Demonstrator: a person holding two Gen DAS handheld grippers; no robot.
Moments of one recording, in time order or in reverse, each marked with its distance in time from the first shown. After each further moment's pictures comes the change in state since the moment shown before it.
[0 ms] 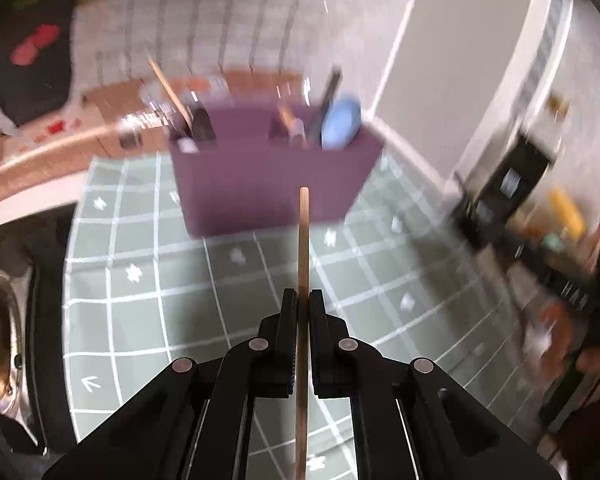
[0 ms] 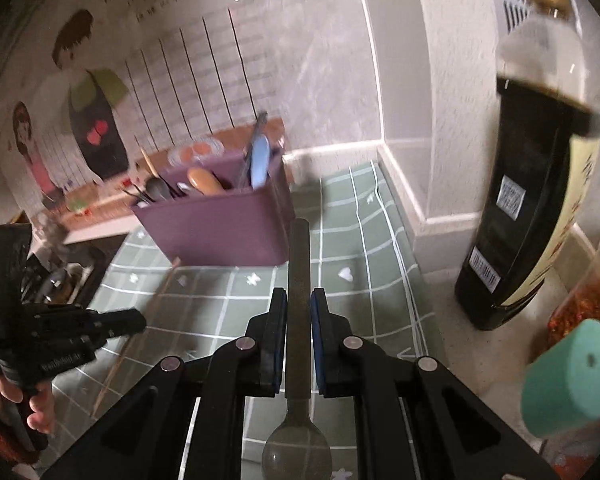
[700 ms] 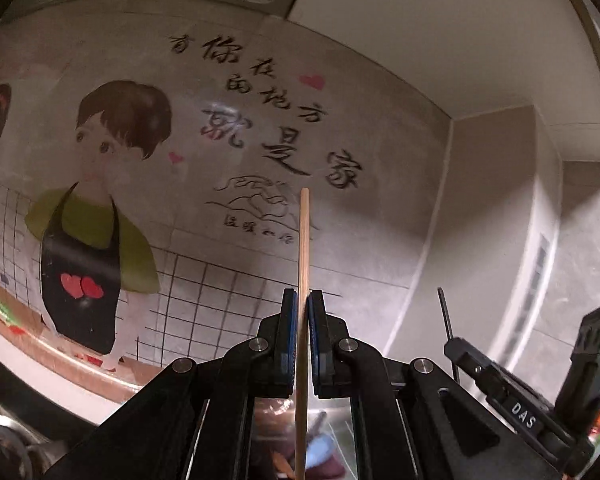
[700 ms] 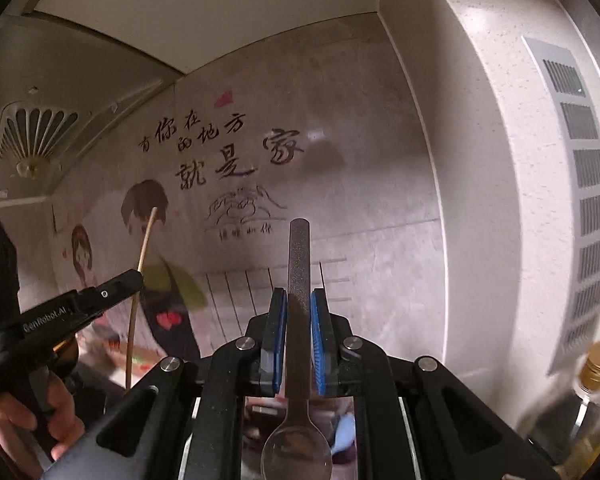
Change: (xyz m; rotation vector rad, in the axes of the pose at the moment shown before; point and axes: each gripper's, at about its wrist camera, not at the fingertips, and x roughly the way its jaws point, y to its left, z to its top) left arm -0.132 0.006 0.146 -0.113 -0.800 0.009; right arm -0.064 0.070 0.159 -0.069 -0.557 0.143
